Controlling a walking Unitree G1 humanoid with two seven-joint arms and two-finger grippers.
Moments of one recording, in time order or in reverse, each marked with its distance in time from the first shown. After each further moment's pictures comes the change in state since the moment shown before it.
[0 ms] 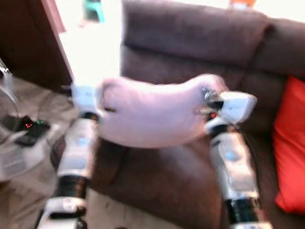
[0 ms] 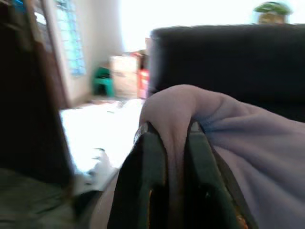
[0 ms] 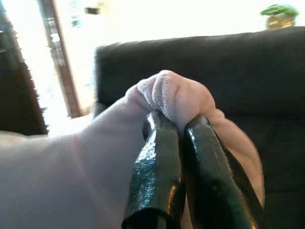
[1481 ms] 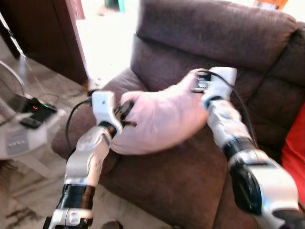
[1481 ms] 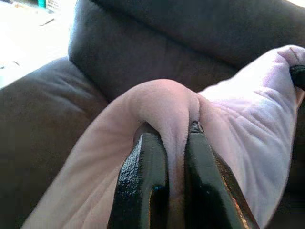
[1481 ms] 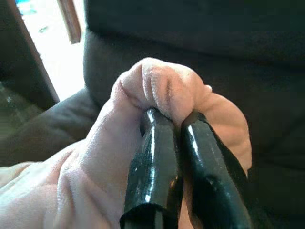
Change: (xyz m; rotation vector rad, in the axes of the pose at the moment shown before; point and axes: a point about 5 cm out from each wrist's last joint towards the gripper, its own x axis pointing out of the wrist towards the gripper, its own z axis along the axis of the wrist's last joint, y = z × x) left arm -0.022 -0.046 -0.012 -0.348 0.252 -0.287; right arm 0.090 -0.008 -0.004 -0.025 0.281 0.014
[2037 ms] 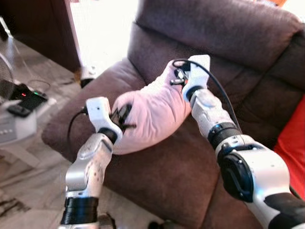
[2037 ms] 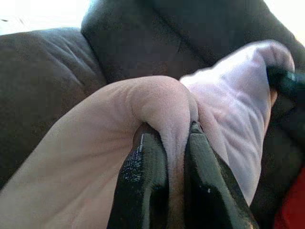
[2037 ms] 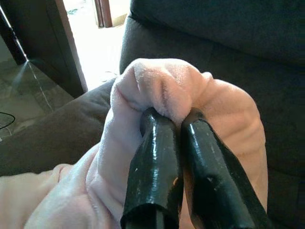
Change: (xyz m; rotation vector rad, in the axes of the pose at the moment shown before) left arm -0.013 -0.008 0.002 -0.234 -0.059 0.105; right arm 0.010 0.045 0.018 -0.015 -0.006 0.128
